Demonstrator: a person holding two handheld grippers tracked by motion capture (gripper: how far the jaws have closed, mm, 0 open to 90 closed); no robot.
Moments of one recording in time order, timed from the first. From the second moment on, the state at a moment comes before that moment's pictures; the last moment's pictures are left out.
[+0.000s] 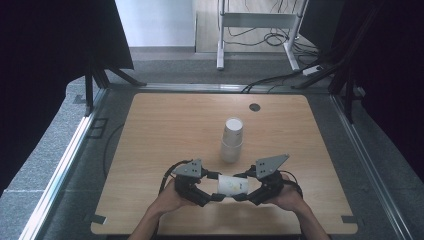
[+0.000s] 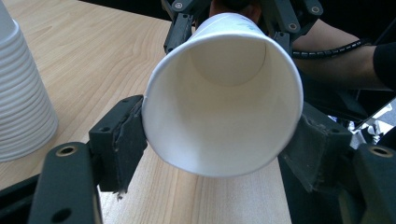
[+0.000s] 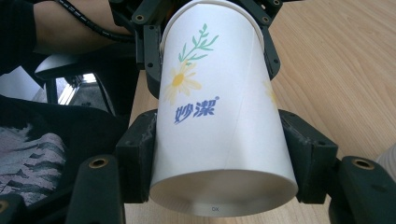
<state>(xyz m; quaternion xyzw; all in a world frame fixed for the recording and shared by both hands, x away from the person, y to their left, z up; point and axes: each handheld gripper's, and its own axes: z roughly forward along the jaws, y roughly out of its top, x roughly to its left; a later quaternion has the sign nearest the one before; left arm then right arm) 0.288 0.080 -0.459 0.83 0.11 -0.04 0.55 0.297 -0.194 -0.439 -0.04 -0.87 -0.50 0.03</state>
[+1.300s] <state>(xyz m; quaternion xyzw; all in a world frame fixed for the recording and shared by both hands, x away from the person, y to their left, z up) 0.290 0.073 -0.423 0.91 0.09 0.02 0.40 0.295 -0.182 -0.426 -0.05 -0.92 -0.39 -0.02</state>
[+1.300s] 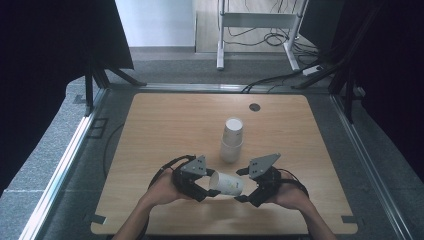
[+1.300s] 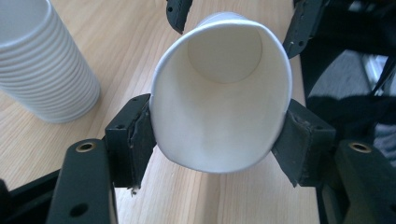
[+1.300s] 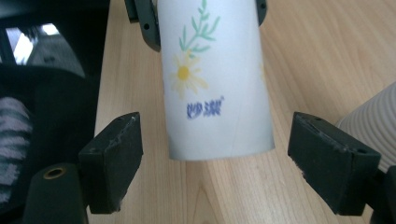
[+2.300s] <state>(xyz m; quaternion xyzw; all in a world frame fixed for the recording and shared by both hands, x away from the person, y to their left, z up) 0.291 0.022 -0.408 0.97 0.03 0.03 0.24 0.297 -0.146 -0.448 -0.03 -0.96 -0.27 -0.02</state>
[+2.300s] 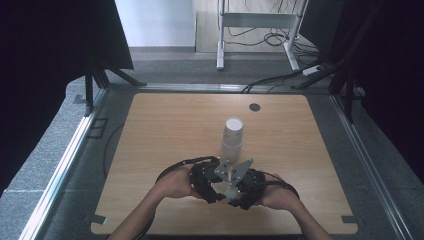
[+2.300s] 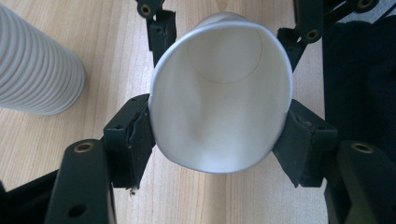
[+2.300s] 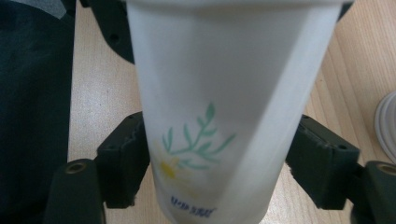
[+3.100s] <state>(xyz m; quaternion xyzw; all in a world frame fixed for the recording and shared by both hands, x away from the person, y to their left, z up) 0.295 0.038 -0.402 0.94 0.08 0.01 0.33 0.301 -0.167 -0.444 -0.07 -0.93 -0.37 0.02</state>
